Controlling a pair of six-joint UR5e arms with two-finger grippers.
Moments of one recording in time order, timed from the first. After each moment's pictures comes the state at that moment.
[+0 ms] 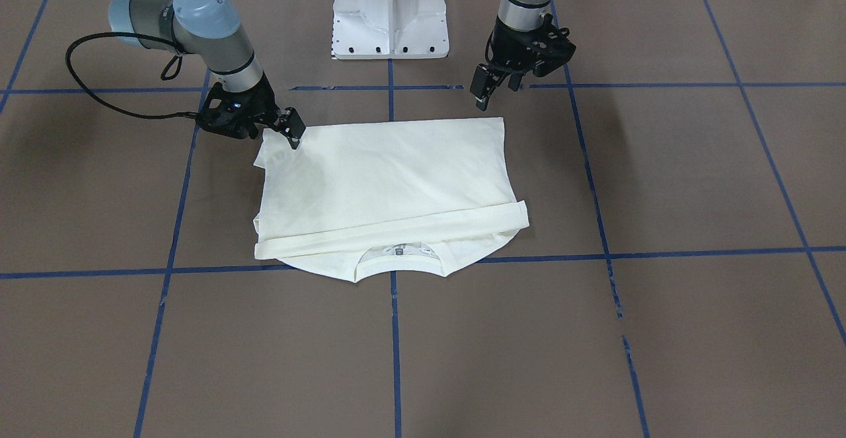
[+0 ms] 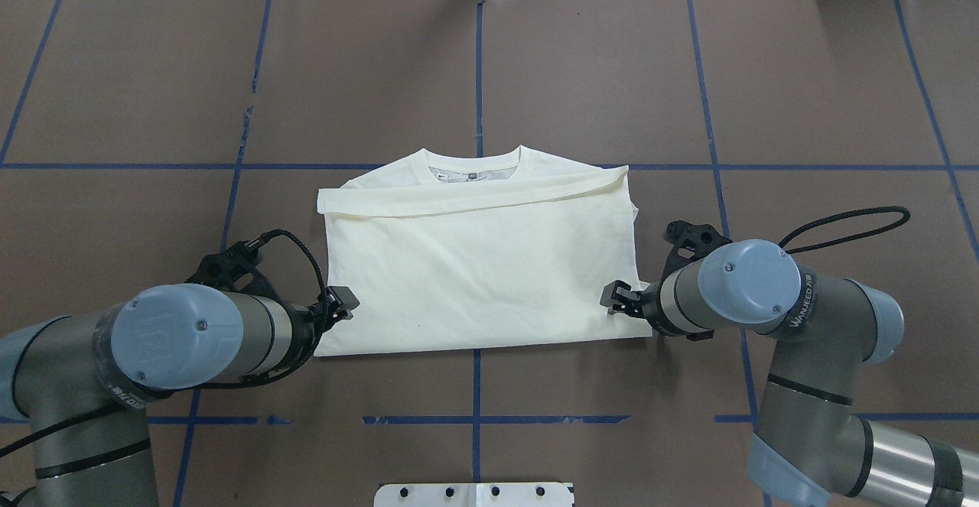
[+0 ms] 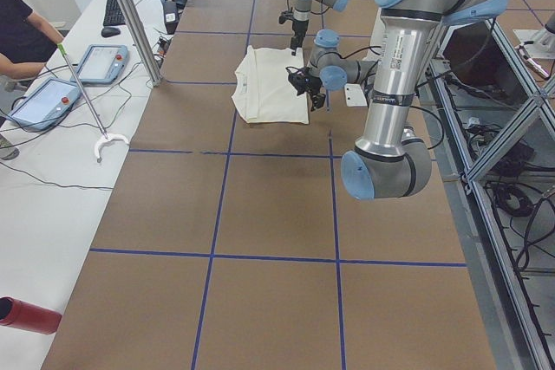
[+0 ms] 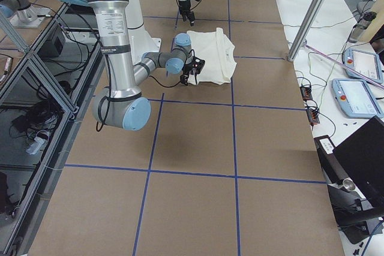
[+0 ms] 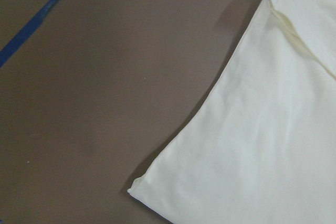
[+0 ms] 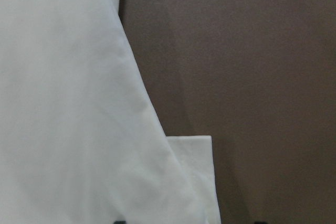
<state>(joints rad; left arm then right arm) -0.33 -1.84 -2.09 -1.66 -1.63 -2.02 0.42 -1.36 1.87 -1.25 1.79 1.66</state>
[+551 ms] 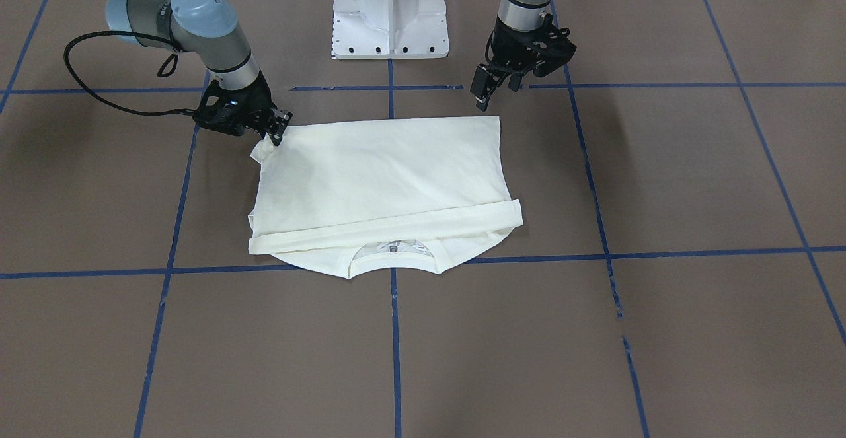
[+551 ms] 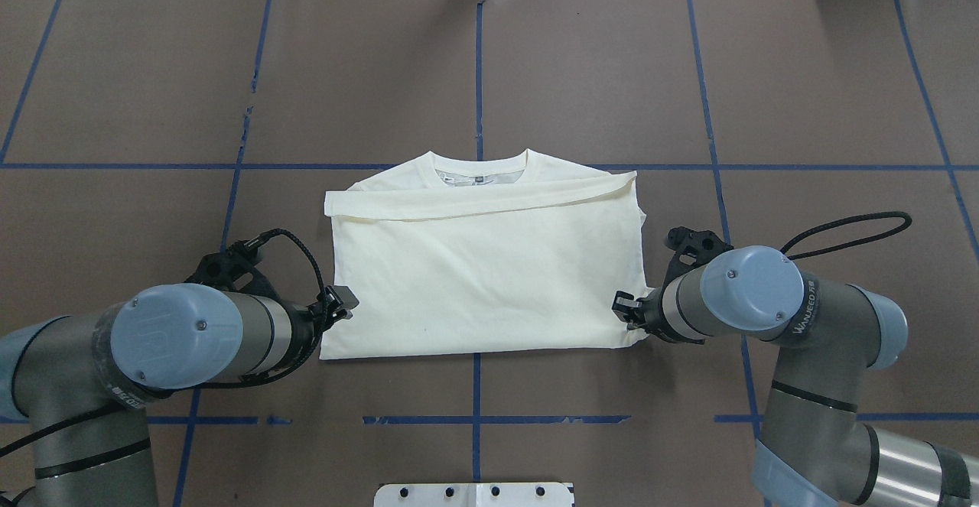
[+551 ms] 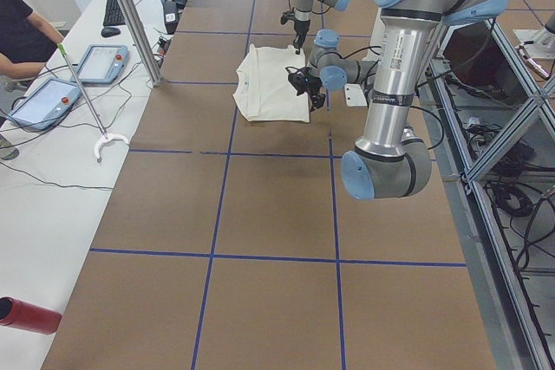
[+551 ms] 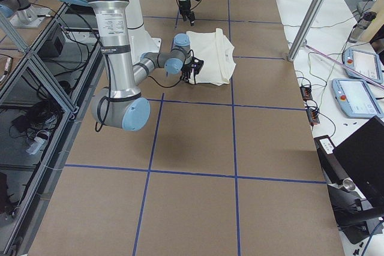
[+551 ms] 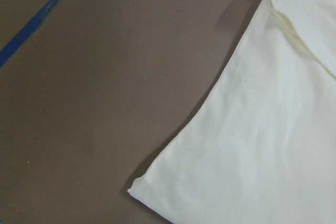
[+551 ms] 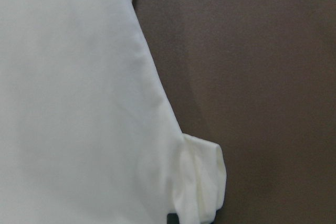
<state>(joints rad) -0.33 -1.84 -2.09 -1.66 -1.63 -2.02 0.41 -1.39 1.90 -1.25 1.80 1.67</state>
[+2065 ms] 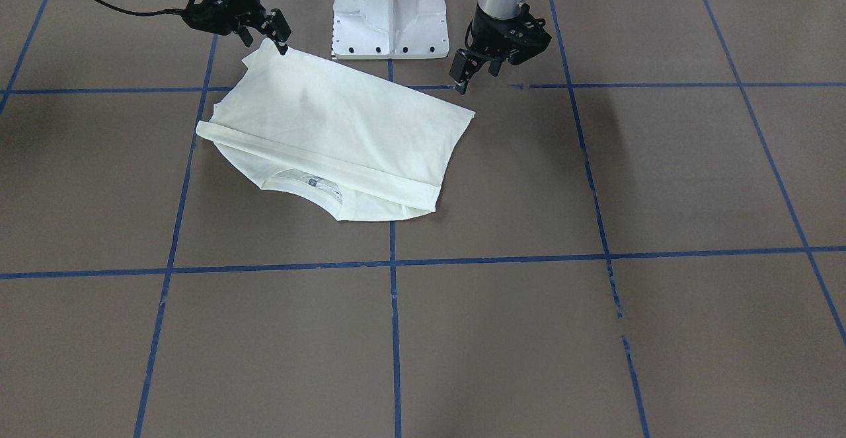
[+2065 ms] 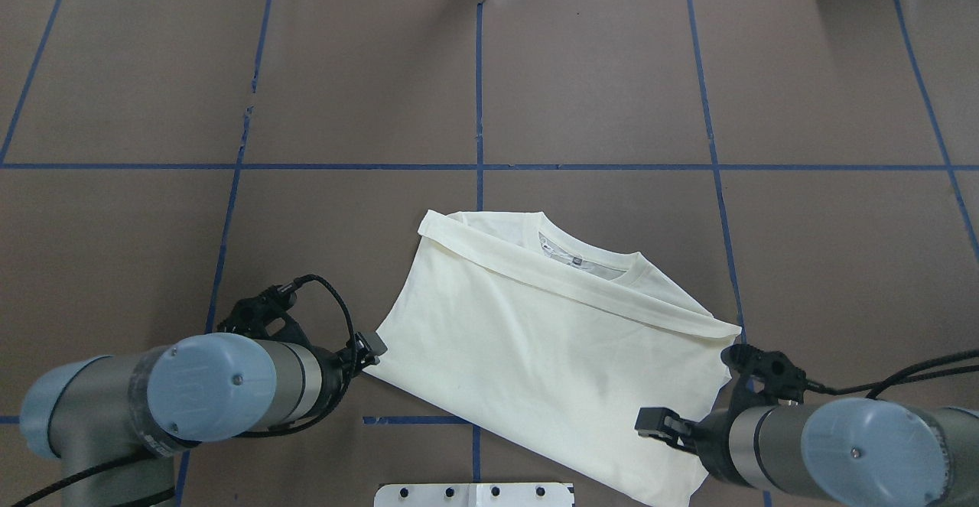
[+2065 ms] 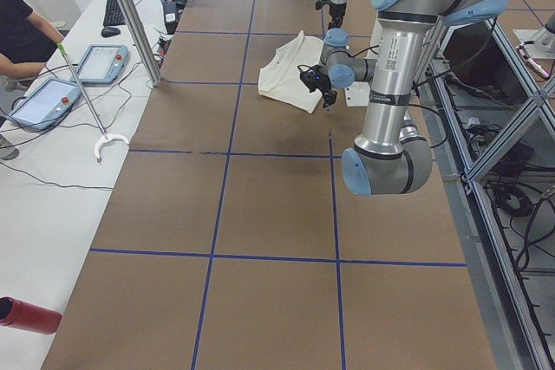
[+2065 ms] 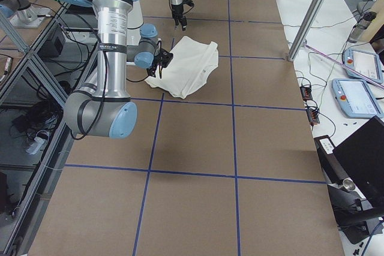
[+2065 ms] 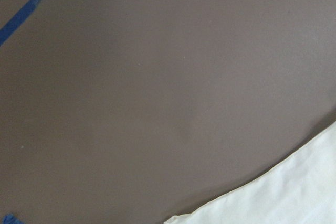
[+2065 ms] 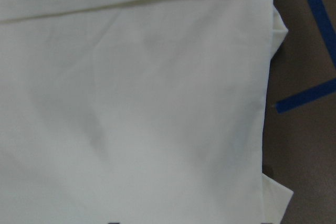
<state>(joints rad) -0.21 -1.88 -2.07 -1.66 -1.63 -2.07 0.15 -1.64 2.25 -1.24 1.65 1.93</state>
